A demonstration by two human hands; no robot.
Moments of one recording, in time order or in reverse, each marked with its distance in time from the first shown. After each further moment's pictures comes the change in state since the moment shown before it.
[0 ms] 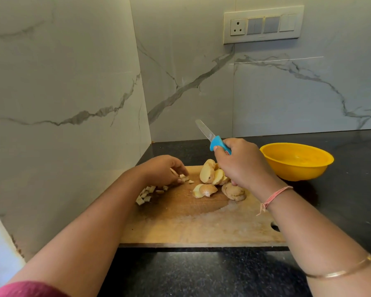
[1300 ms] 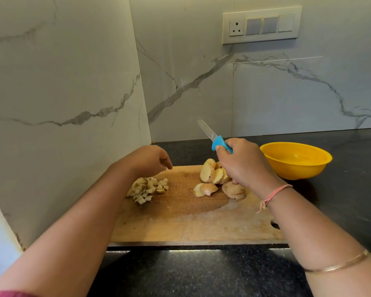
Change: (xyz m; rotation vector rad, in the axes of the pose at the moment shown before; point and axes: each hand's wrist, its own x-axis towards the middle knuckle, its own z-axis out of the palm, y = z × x) left_hand -0.023 0.002 -0.024 0.208 0.164 -0.059; right_hand 0.002 0.003 0.002 -0.007 0.010 0.026
